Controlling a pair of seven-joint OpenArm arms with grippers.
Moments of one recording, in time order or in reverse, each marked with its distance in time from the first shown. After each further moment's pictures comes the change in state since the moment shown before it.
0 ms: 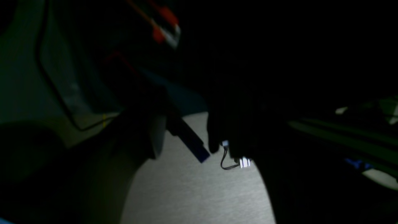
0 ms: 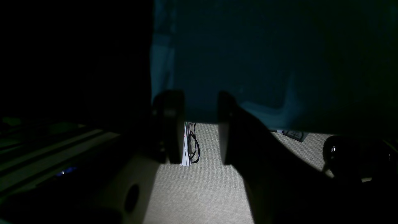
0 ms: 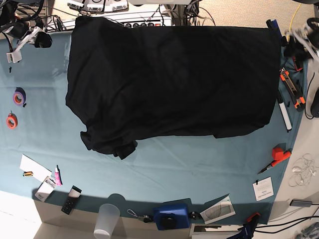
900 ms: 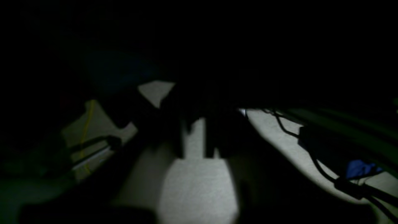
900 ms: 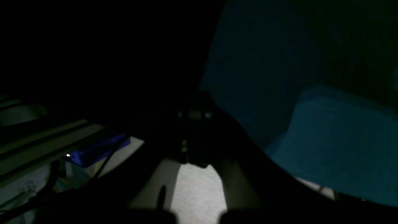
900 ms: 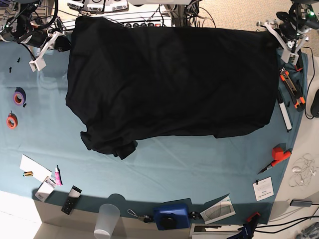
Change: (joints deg) left arm 3.3 5.7 14.6 -0.1 22.1 11.3 -11.7; right arm 4.3 0.0 -13.8 0.0 -3.5 0.0 0.0
